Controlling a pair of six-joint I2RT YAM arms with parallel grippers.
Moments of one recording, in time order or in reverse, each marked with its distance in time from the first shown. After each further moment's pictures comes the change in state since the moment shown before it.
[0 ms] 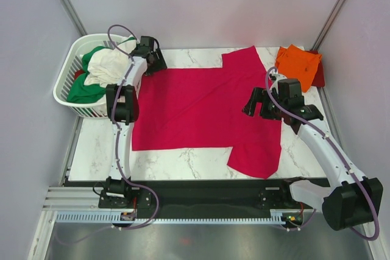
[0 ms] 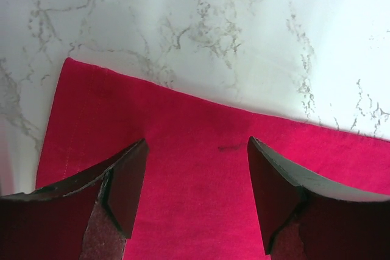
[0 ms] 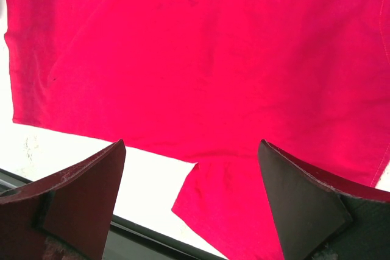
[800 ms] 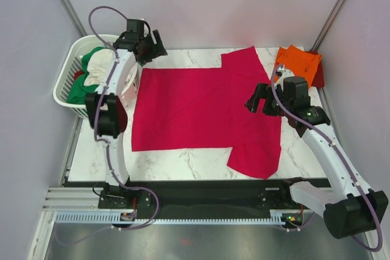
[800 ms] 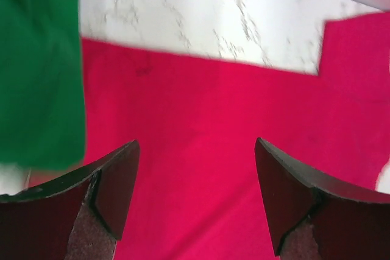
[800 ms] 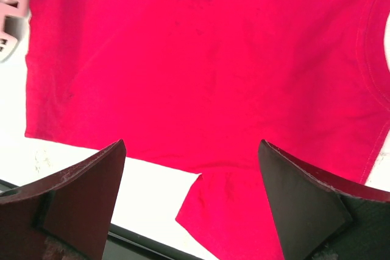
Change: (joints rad) left arm -0.013 -0.335 -0.118 -0.060 0.158 0.016; right arm 0.000 -0.051 0.054 -0.011 0.032 -0.005
